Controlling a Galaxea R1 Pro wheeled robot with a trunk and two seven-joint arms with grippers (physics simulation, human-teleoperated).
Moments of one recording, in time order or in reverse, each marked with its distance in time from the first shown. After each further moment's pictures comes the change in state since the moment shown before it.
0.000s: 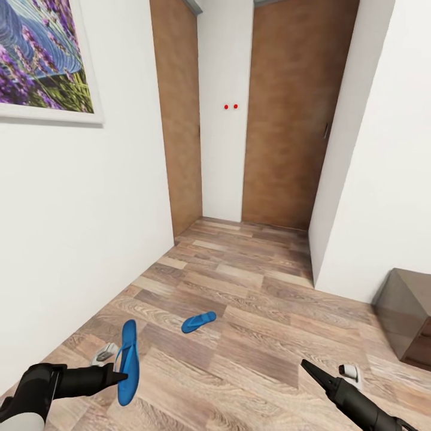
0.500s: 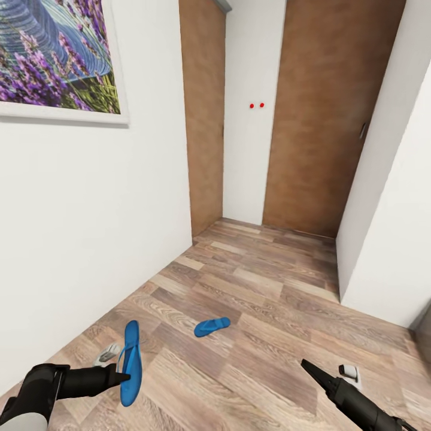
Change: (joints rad) left arm 0.001 -0.012 -0.001 0.003 -0.003 0.000 0.002; right arm 0.000 0.000 0.001 -0.001 0.002 -0.002 -0.001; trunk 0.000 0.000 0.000
